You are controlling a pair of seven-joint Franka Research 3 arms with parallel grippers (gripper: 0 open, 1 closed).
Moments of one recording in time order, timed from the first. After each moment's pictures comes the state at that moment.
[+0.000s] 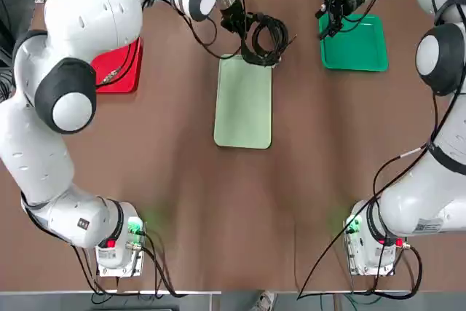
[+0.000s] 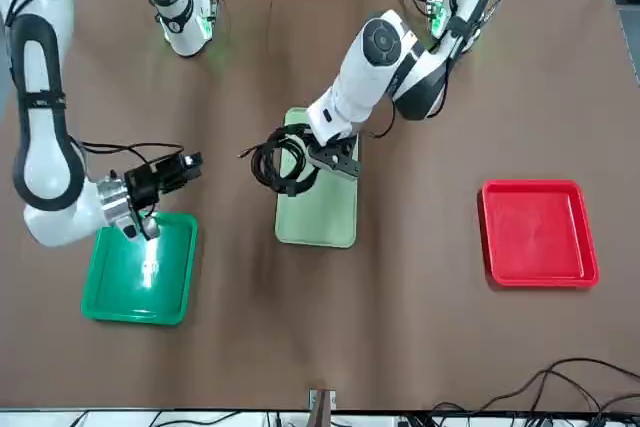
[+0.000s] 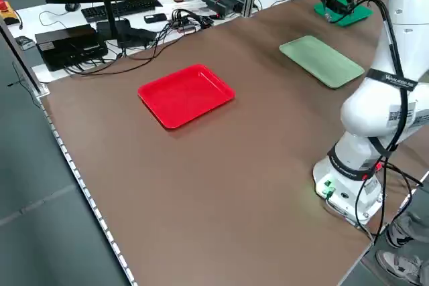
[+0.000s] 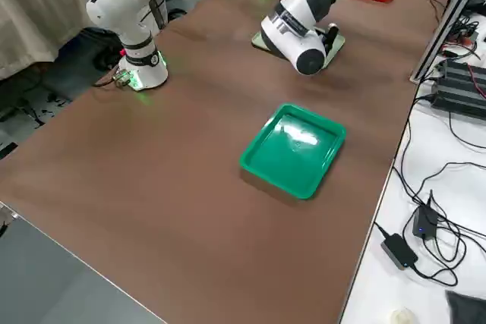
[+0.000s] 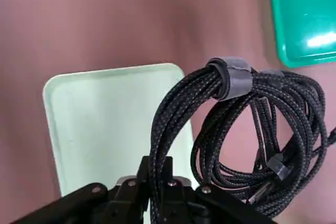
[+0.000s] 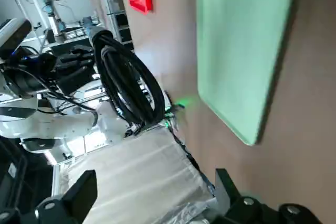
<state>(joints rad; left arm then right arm) -0.39 0.43 -0.43 -1.60 -0.08 2.31 -0.52 0.05 0.52 -0.08 -1.64 1.07 1.33 -0.48</state>
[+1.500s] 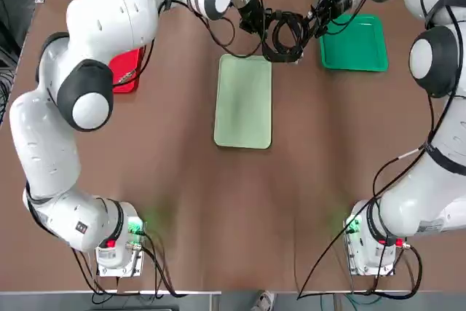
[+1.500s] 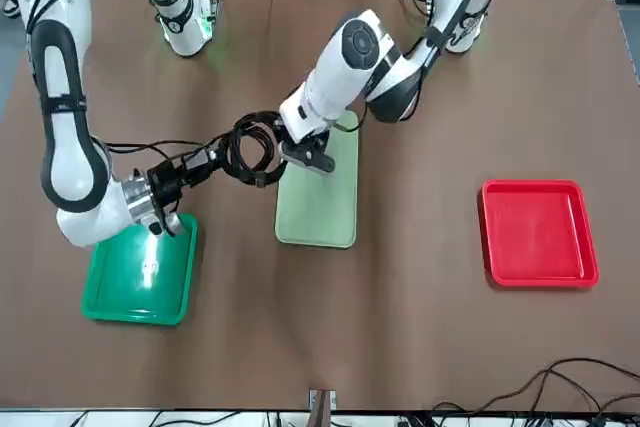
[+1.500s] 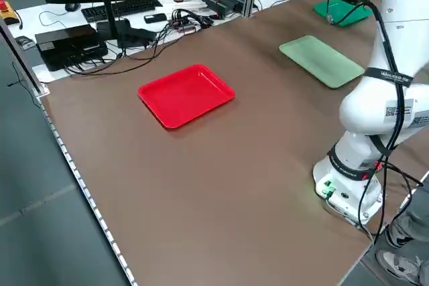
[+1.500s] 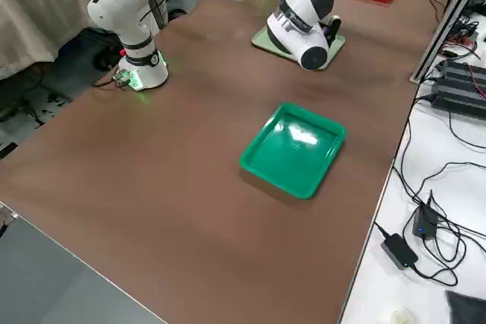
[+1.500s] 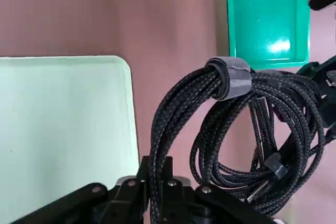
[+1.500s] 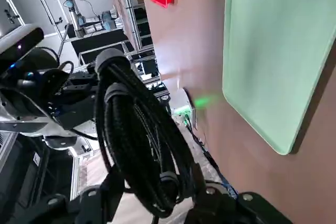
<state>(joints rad) -0.47 0.55 -0.43 -1.44 -0.14 2.31 -0.60 0.11 0.52 -0.08 -1.68 1.15 1.33 -0.47</state>
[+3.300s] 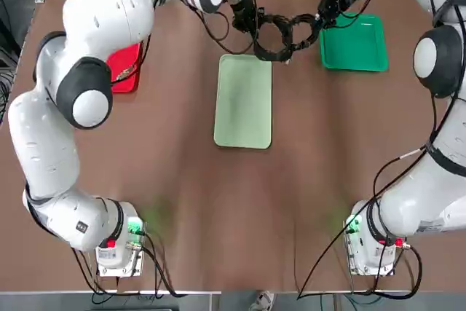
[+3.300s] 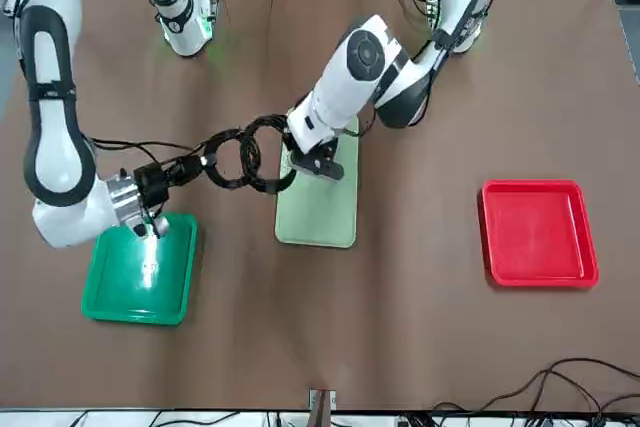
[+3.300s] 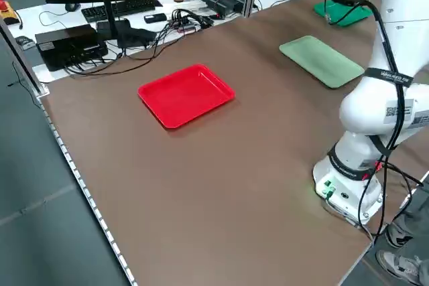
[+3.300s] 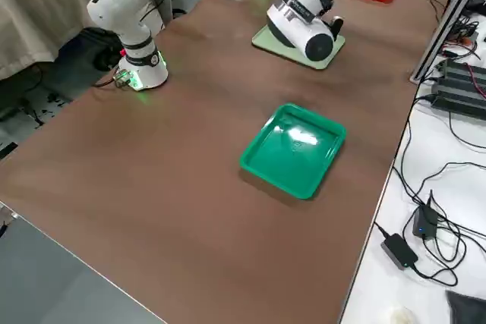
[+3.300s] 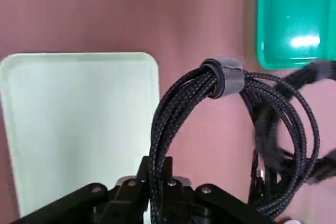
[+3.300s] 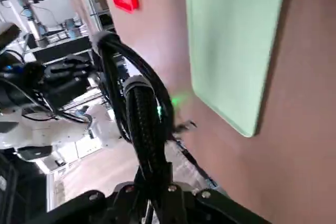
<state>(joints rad) -0.45 0.54 -0.40 -1.43 -0.12 2.20 -0.60 0.07 0.50 -0.10 -1.60 0.98 1.33 -0.37</state>
